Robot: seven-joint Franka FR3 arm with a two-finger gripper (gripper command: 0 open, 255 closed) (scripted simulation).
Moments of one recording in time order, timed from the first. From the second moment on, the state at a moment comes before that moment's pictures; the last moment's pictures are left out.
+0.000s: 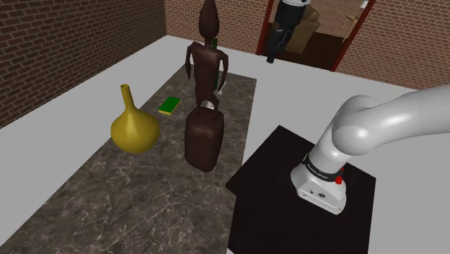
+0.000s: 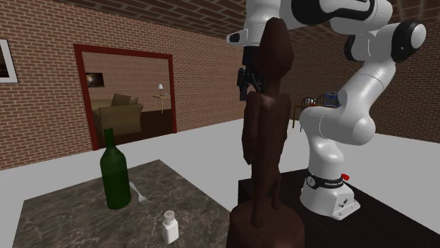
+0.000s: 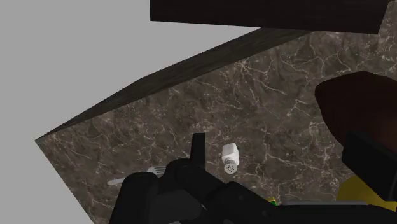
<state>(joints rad) 0.02 -0.80 -0.01 -2.42 -0.11 1.66 -0.06</state>
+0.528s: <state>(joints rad) 0.10 -0.96 0.12 -2.66 -0.06 1.98 0.06</state>
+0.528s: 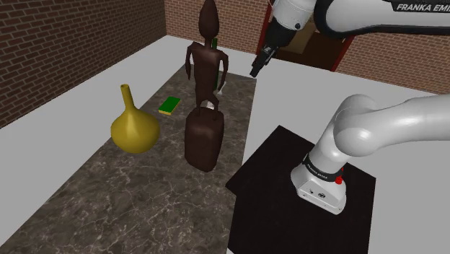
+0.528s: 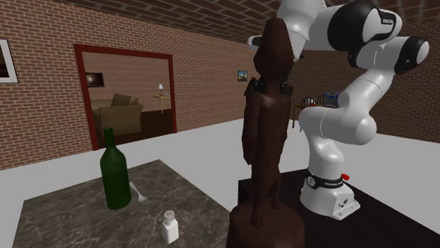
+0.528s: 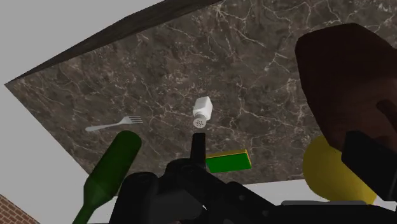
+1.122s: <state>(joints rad) 0.18 -1.03 0.41 -2.91 -0.02 2.53 0.29</state>
